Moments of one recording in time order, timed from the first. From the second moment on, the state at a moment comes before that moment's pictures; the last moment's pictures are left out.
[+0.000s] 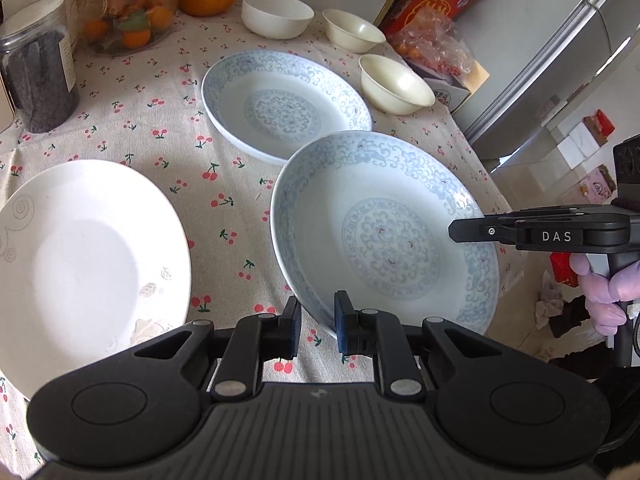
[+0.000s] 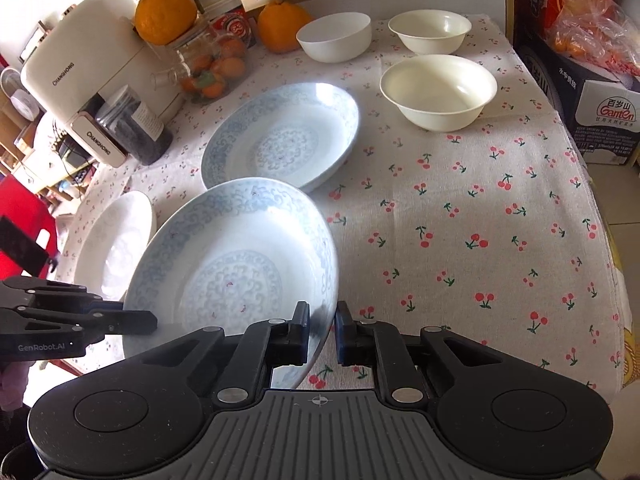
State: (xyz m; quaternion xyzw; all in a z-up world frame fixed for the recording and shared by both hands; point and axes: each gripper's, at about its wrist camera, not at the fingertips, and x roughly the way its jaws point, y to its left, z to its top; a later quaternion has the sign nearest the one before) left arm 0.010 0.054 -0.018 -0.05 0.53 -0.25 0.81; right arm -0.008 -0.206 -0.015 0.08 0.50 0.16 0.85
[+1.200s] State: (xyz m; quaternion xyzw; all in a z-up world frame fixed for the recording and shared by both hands) left arm 0.096 0.074 -0.021 -0.12 0.47 -0.17 0.86; right arm 0.103 -0.184 -0.032 0.16 0.45 0.13 0.87
